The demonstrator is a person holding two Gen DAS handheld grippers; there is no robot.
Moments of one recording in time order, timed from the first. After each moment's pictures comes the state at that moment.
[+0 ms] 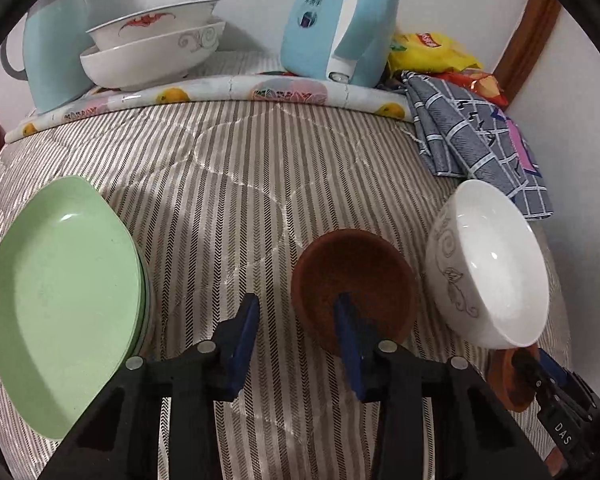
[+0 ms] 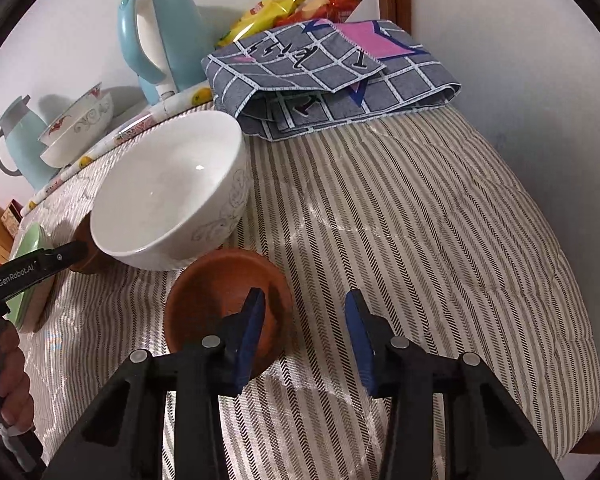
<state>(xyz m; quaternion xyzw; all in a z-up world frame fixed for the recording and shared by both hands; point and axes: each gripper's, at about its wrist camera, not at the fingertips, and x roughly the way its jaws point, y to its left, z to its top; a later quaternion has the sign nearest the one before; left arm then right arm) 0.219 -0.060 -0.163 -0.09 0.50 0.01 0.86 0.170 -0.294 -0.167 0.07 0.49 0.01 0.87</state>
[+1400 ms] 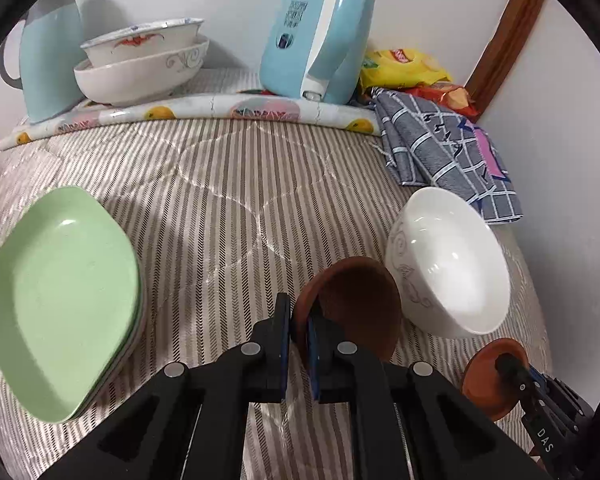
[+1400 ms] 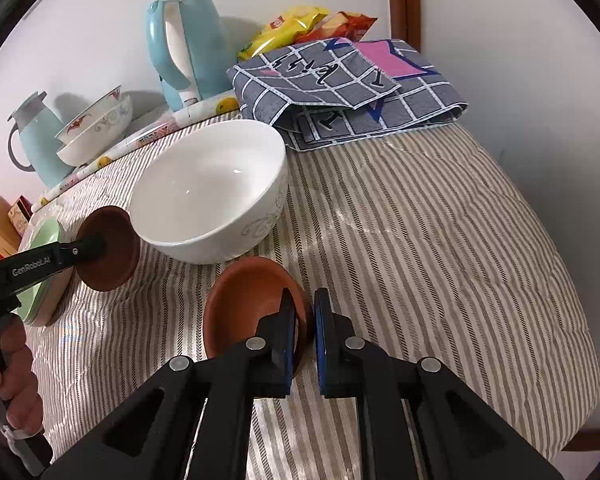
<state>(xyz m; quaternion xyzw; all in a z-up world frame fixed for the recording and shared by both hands) 0.198 -0.065 -0.137 -0.10 0.47 -0.03 0.88 0.147 -0.276 -0.146 0.07 0.46 0.01 0.88</state>
